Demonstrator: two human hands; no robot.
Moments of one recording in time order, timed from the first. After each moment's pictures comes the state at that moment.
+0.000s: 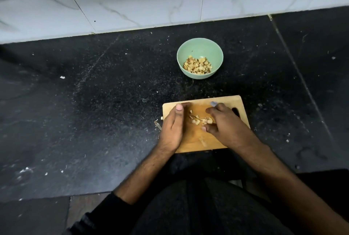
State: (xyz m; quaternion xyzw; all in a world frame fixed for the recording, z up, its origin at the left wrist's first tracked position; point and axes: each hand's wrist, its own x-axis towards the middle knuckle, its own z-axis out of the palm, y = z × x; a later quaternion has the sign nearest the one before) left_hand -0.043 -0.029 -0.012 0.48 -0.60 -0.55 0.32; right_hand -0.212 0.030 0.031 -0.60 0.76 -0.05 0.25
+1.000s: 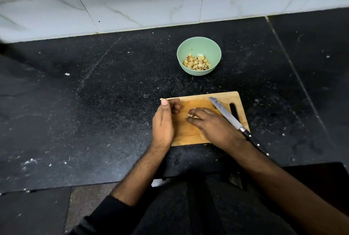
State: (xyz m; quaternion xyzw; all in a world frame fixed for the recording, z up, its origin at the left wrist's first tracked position) left_hand -0.029 -0.018 -0.001 0.49 -0.53 -0.54 0.43; right_hand -0.200 0.040 -0.013 -0.80 0.59 -0.09 0.10
